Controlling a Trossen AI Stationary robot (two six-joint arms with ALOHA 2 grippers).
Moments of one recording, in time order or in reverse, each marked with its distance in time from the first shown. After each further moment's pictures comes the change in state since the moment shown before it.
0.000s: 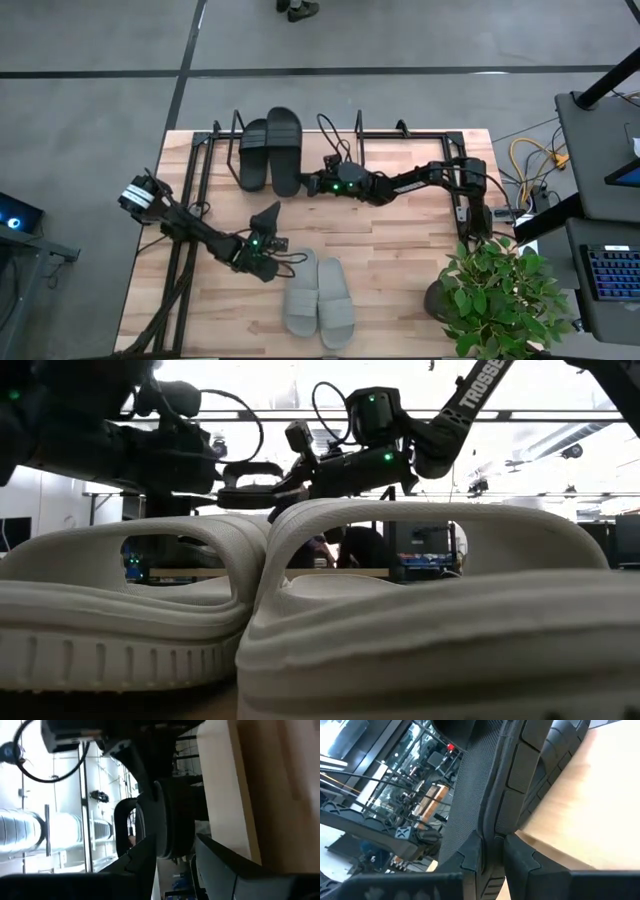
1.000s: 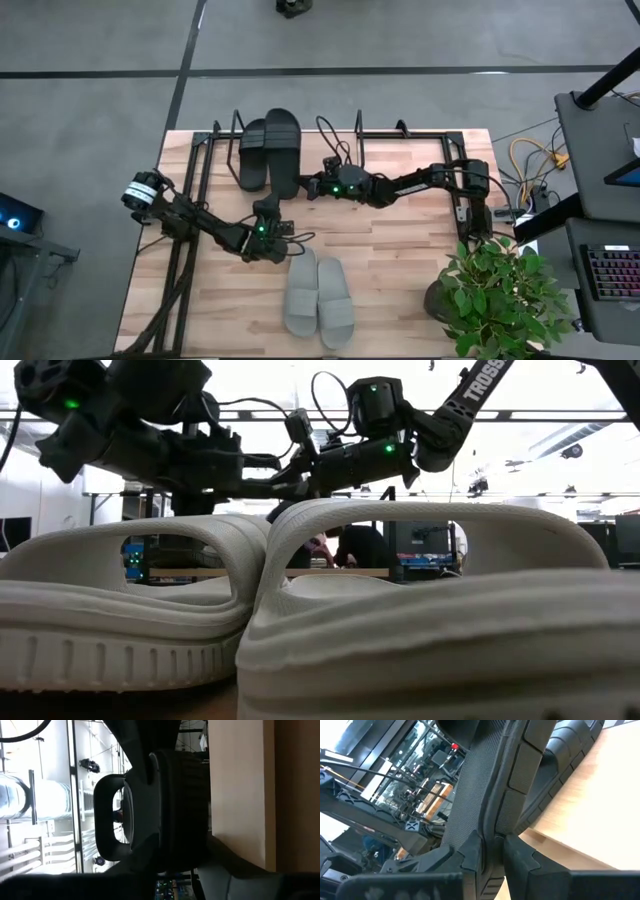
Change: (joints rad) left arm 0.143 0.000 0.043 0.051 -0.004 0.001; right arm 0.046 -0.014 0.000 -0.008 -0.003 -0.019
